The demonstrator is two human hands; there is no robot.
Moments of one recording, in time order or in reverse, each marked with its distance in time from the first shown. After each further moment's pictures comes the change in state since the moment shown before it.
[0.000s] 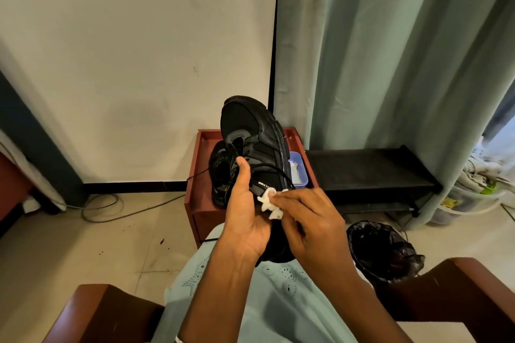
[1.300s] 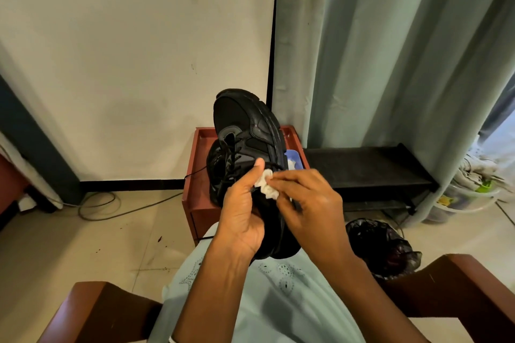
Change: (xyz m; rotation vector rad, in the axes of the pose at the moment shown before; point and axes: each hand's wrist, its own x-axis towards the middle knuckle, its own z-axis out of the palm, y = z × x) left_hand -0.009 0.003 0.003 0.023 0.065 0.028; right_hand 0.023 0.001 0.000 0.009 -0.020 0.045
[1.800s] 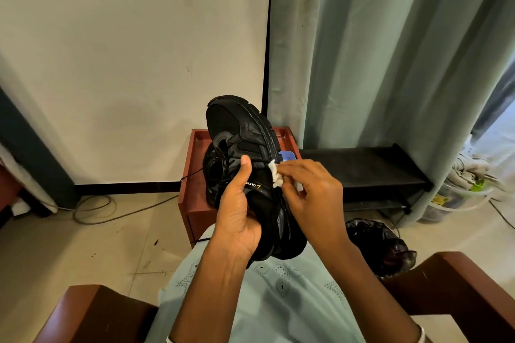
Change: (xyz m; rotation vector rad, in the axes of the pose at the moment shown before) left_hand -0.001 -0.003 0.003 0.000 0.005 0.062; right_hand 0.013 0.015 0.001 0.001 0.059 0.074
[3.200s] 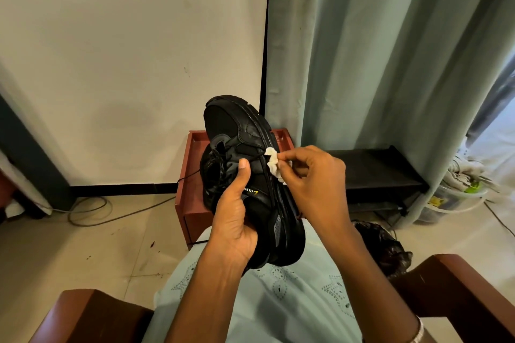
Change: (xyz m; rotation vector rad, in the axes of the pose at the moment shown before) left_hand -0.007 -0.002 0.003 0.001 -0.042 -0.006; right_hand 0.035 -0.018 -0.017 0.038 -0.118 0.289
